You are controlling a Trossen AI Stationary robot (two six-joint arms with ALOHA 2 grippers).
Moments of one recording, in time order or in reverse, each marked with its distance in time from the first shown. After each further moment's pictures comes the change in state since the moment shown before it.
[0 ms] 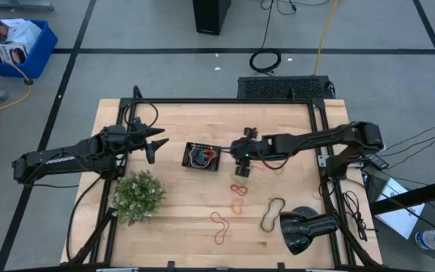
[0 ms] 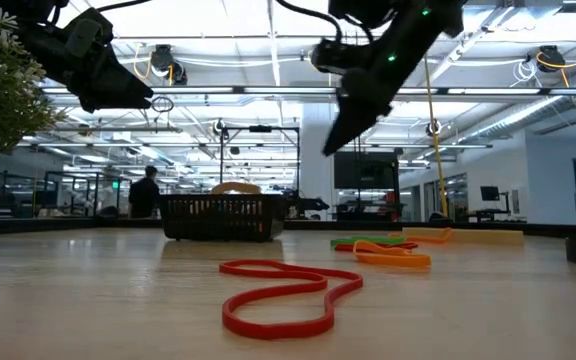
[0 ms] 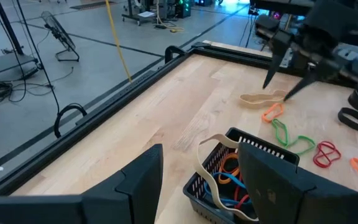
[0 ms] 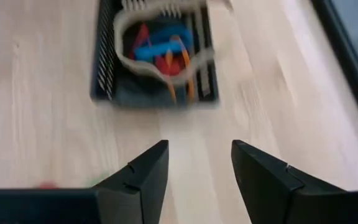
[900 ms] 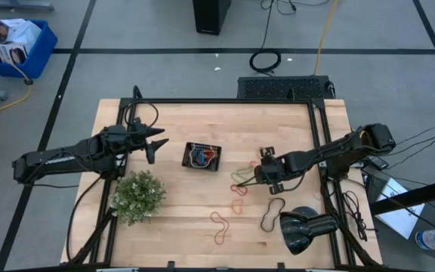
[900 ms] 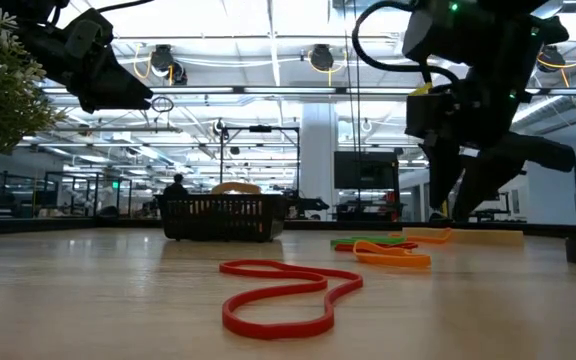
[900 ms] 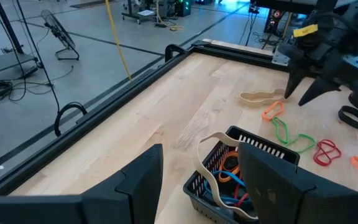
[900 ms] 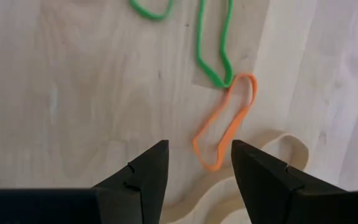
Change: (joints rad) left arm 0.000 0.000 0.000 -0.006 0.000 0.000; right arm 0.182 -0.114 -0.287 -0.238 0.033 -0.189
